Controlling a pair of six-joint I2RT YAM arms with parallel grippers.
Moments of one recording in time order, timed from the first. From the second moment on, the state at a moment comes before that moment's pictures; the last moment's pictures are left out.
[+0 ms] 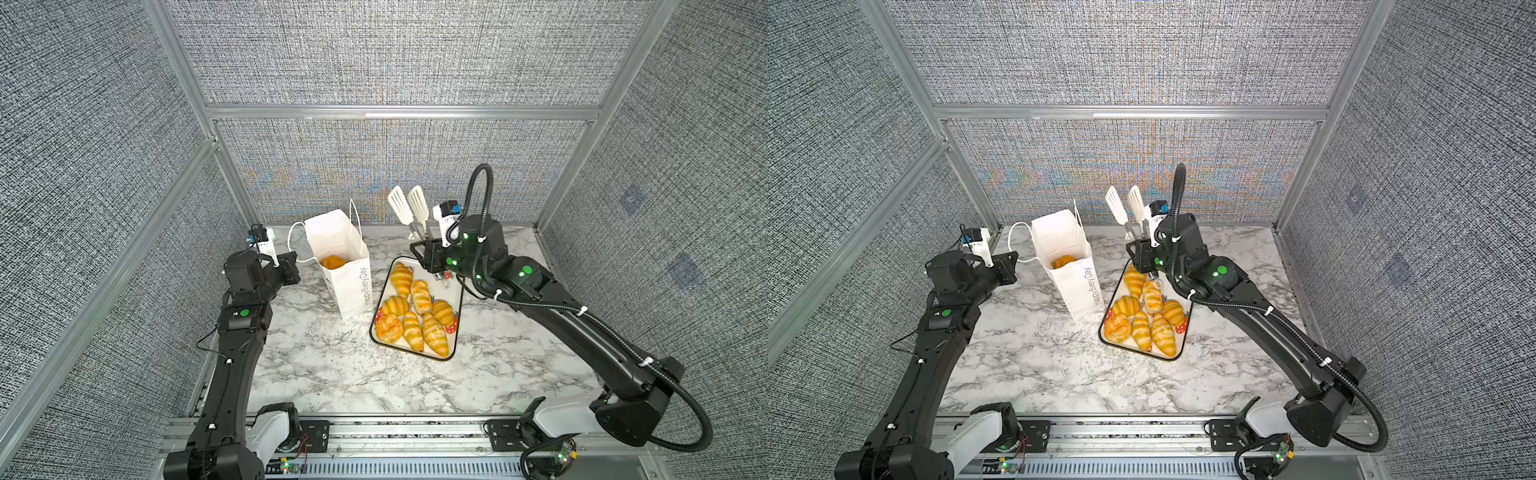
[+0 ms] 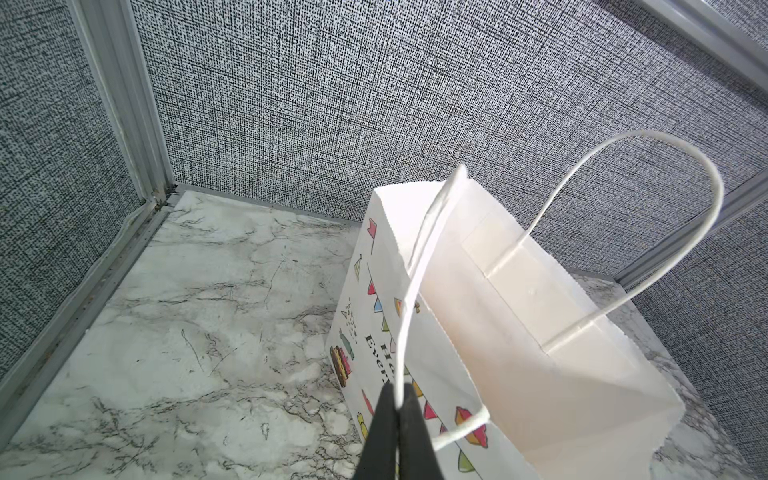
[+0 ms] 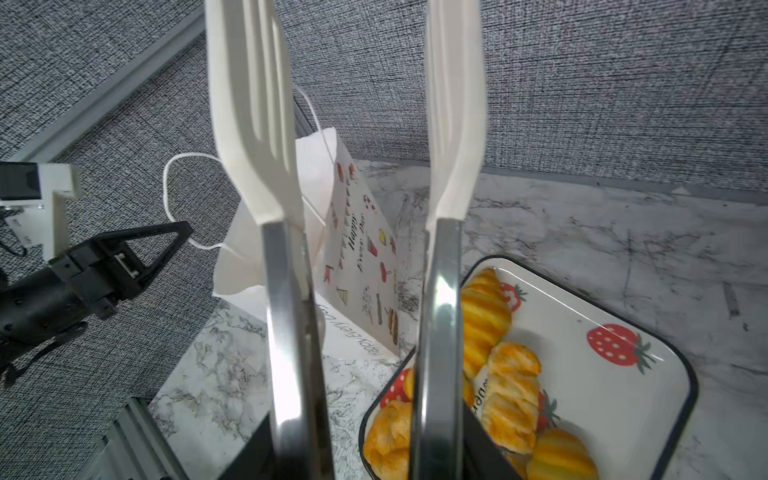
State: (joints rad) left arm 0.08 1.04 0.91 -0.20 0.34 -0.26; right arm 0.70 1.38 1.51 -0.56 0.03 0.41
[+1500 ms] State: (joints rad) left arm 0.08 1.06 0.91 -0.20 0.35 -0.26; right arm 0.57 1.46 1.14 -0.73 -0.07 0.54
